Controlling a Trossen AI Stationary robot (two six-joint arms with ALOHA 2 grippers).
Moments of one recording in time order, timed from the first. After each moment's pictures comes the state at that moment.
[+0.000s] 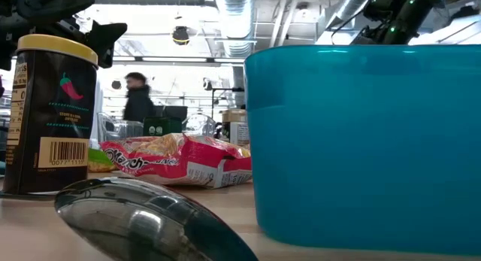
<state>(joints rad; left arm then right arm) -0.12 0.36 0.01 0.46 0.10 -0.09 -0.90 1.02 0.98 -0.88 0.03 0.23</state>
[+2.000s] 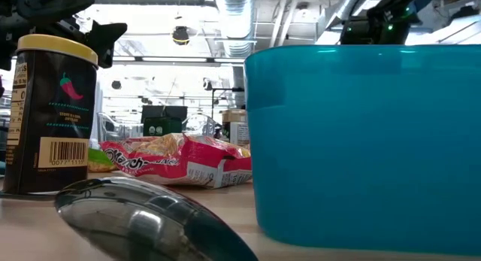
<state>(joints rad) -0.12 0.36 0.01 0.46 0.10 -0.09 -0.70 1.22 0.91 -0.92 0.27 0.35</state>
